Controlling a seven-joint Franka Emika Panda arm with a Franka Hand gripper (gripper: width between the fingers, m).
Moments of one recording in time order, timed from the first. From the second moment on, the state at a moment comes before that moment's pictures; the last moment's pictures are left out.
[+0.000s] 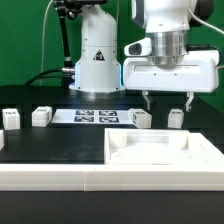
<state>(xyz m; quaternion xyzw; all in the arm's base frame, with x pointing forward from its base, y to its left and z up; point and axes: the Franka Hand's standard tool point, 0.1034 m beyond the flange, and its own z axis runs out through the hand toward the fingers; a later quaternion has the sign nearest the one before) 0.395 0.140 0.043 -0.95 0.30 0.01 0.06</state>
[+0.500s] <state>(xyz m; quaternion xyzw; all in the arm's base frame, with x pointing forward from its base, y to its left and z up) 0.393 0.131 0.041 -0.96 0.25 0.06 0.06</state>
